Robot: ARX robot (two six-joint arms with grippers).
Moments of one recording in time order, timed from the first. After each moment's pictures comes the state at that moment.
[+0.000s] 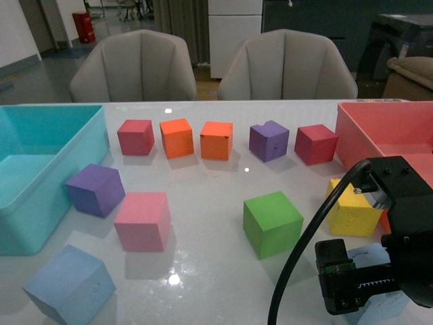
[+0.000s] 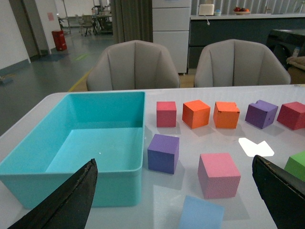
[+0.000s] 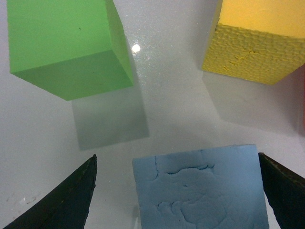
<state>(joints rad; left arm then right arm) 0.00 0.01 0.01 0.00 0.00 0.00 0.32 1.80 0.63 0.34 0.03 0.14</state>
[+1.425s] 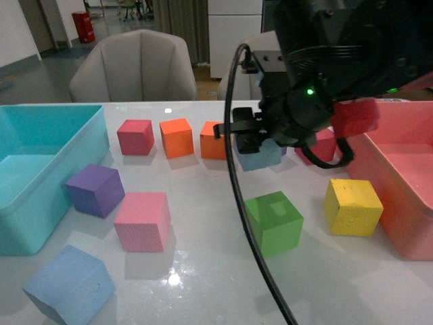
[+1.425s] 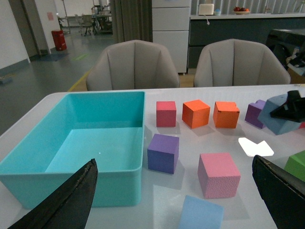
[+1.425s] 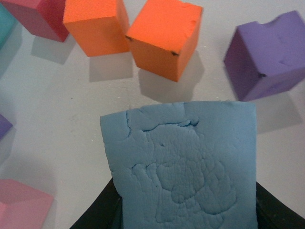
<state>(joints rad) 0.00 0.01 0.01 0.00 0.00 0.00 0.40 2.21 1.50 0.01 -0.01 0.12</state>
